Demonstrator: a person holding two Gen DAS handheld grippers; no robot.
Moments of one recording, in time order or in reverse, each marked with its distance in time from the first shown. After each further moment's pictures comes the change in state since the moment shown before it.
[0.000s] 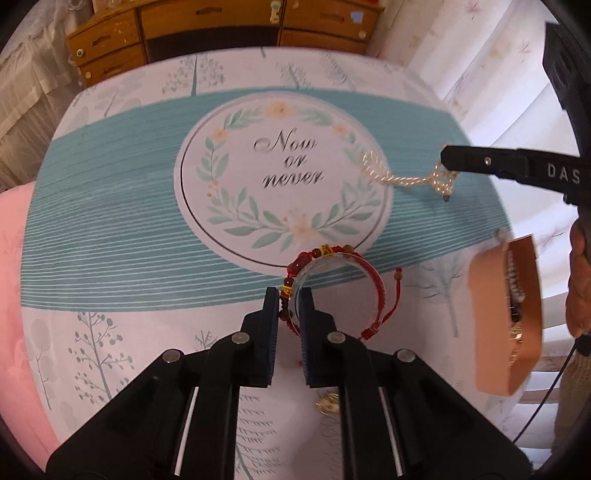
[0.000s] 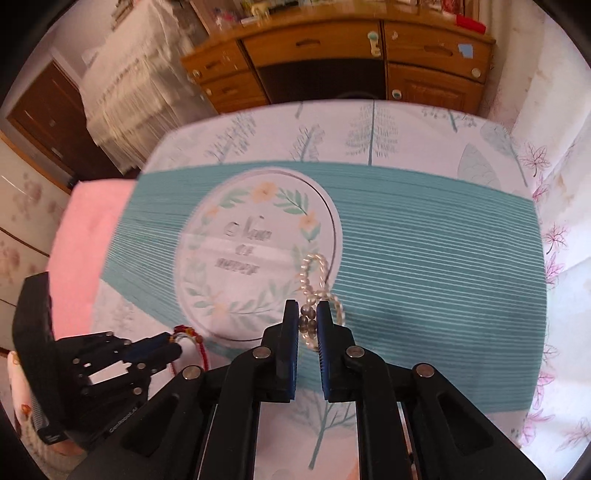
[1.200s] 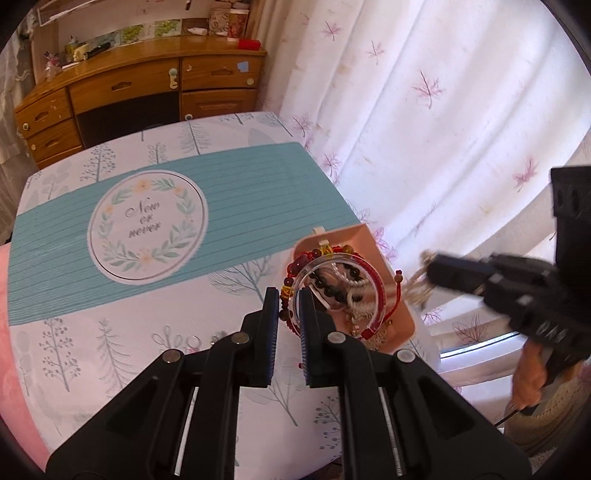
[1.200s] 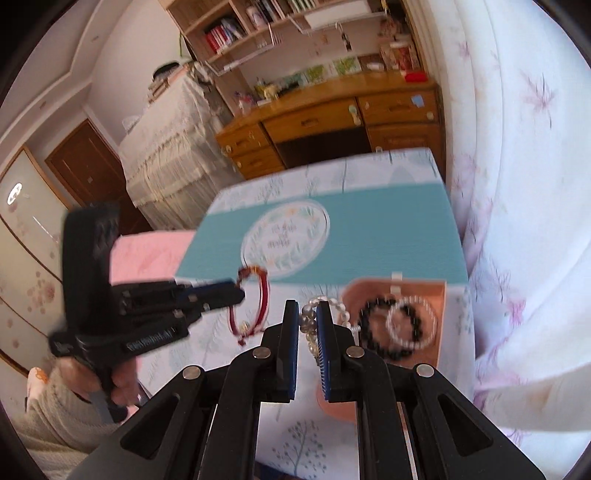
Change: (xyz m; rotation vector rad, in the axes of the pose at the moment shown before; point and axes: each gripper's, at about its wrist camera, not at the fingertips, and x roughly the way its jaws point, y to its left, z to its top) left arm -0.121 -0.159 -0.046 0.200 -0.154 -0.201; right arm -0.247 -0.038 -0.233 0.077 -0.272 0.092
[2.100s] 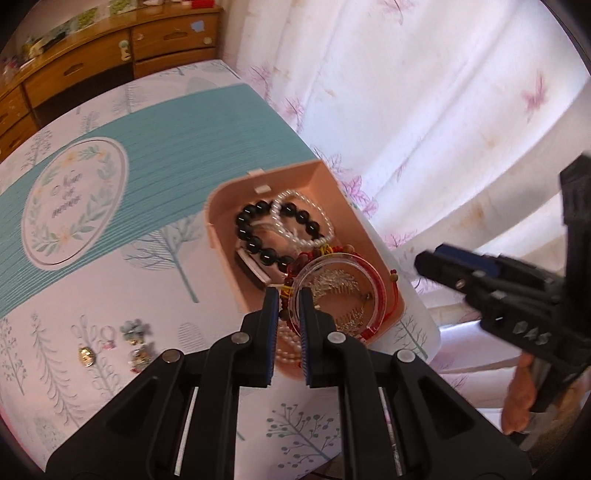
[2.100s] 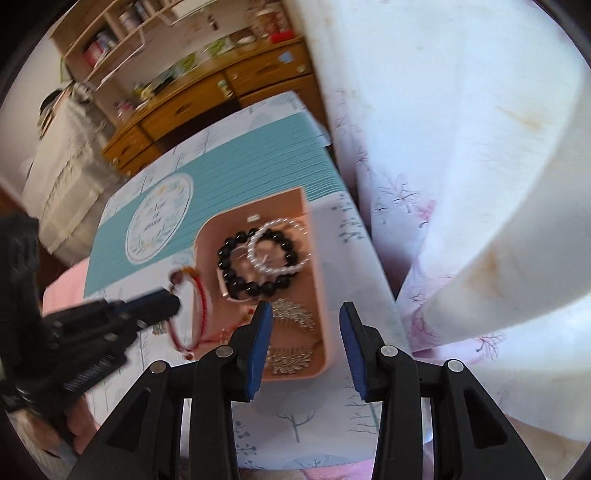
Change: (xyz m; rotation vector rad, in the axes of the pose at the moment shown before) left arm 0.095 -0.068 -0.024 0.103 0.158 -0.044; right arm 0.044 -0.086 -0.073 0.322 0.037 -0.333
